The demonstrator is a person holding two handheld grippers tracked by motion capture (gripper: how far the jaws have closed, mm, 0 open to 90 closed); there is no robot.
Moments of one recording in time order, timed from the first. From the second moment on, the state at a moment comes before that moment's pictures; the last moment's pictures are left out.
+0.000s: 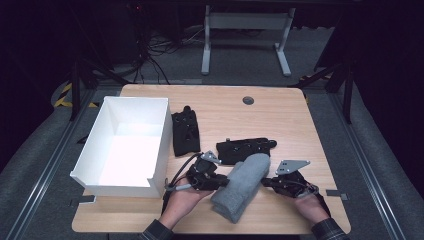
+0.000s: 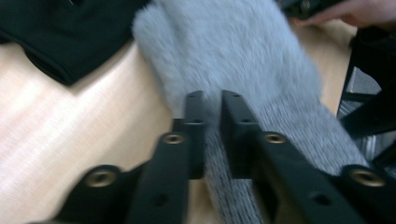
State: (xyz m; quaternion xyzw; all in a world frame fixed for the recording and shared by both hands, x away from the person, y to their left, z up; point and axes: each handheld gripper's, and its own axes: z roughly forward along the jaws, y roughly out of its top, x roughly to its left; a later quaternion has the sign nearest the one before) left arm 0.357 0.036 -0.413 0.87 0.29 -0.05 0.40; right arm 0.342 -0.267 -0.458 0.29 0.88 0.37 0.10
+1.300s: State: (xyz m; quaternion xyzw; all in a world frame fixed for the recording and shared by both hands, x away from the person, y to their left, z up) left arm 0.371 0.001 -0.446 0.87 0.31 -0.01 0.38; right arm 0.346 -0.241 -0.460 0.27 0.88 0.38 0.10
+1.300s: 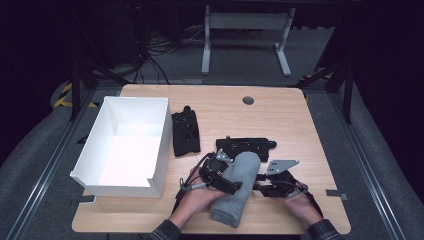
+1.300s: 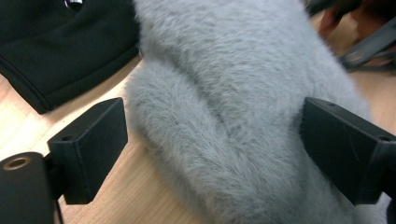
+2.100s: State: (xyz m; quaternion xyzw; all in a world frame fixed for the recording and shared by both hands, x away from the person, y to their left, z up) left arm 0.373 -0.002 -0.458 0.88 0.29 -0.05 0.36; right arm 0.361 -0.295 -0.470 0.32 0.86 0.37 0.16
